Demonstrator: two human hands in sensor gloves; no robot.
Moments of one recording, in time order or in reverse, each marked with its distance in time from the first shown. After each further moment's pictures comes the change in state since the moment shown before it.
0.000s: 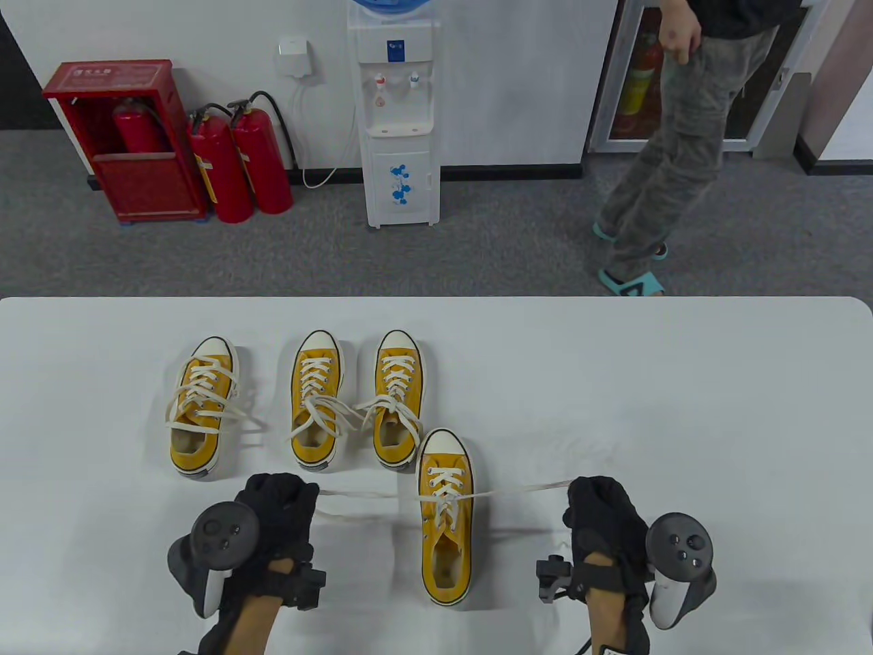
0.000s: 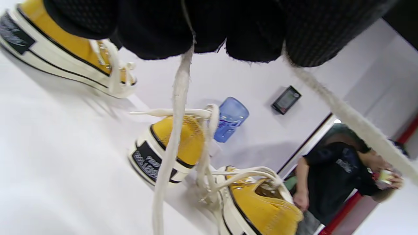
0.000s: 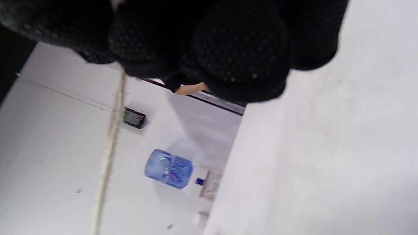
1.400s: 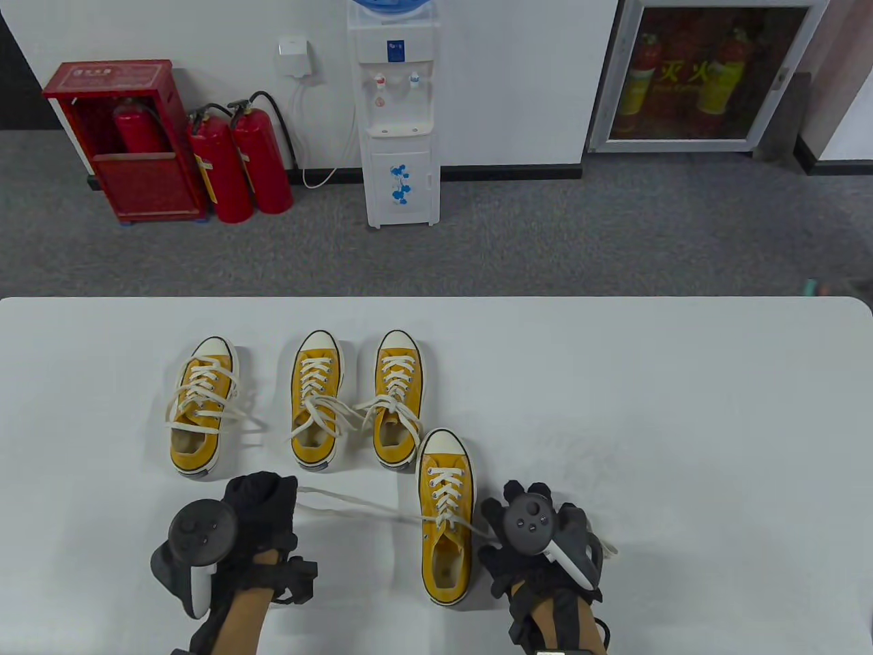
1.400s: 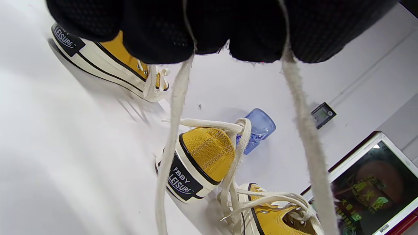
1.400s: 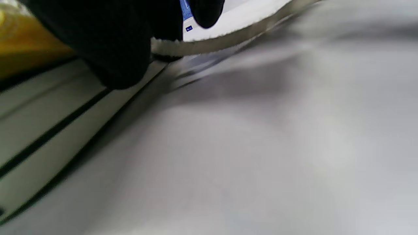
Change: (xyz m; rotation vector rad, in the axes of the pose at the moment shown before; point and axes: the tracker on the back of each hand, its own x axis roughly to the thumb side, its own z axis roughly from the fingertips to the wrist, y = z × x) left_hand -0.016 0.005 -0.003 0.039 0.122 0.067; right_hand 0.001 0.111 0.031 0.640 -0.213 0.795
